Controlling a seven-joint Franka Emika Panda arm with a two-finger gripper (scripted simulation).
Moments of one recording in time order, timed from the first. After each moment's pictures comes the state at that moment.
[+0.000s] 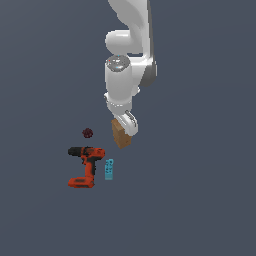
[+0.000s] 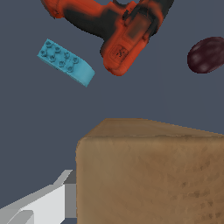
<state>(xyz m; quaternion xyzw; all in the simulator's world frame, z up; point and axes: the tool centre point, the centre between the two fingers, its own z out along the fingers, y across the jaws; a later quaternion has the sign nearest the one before) -0.078 -0.029 0.148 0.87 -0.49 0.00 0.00</state>
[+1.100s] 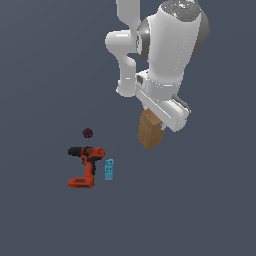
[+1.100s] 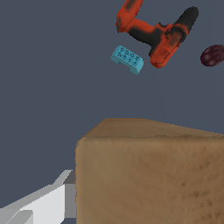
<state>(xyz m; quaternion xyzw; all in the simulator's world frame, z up) -0.005 0.092 0.273 0.87 -0.48 0.00 0.00</state>
